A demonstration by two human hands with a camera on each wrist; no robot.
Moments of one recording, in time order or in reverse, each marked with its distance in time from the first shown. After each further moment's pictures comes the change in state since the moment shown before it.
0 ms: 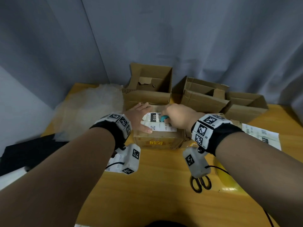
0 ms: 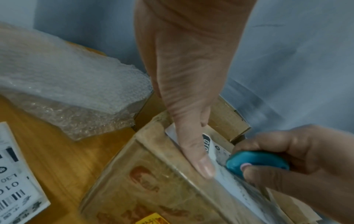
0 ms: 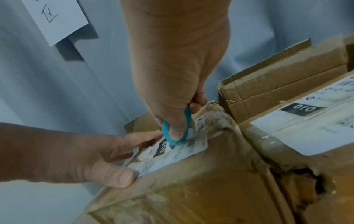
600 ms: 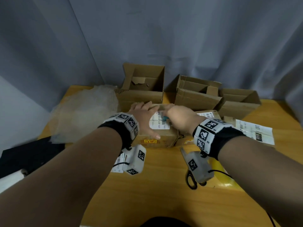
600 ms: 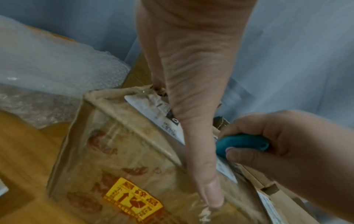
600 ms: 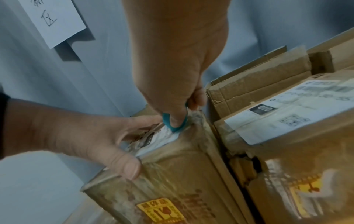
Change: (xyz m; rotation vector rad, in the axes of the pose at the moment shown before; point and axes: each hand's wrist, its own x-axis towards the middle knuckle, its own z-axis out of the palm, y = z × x) left_hand 0.006 0.047 0.001 0.179 0.000 -0.020; right_hand -0.026 0.017 0.012 -0.045 0.108 -0.013
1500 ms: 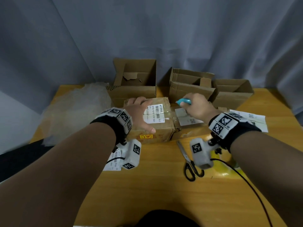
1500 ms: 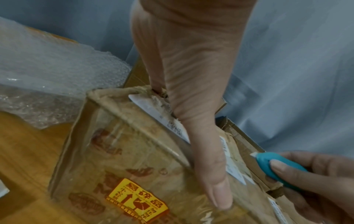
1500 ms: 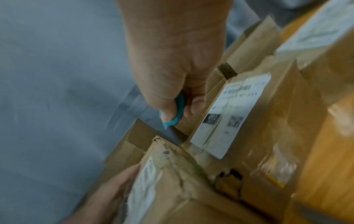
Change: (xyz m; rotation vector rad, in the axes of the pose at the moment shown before) left_hand 0.003 -0.006 0.003 -0.136 0.109 0.023; right_hand -0.028 0.046 0.006 0.587 0.280 0.527
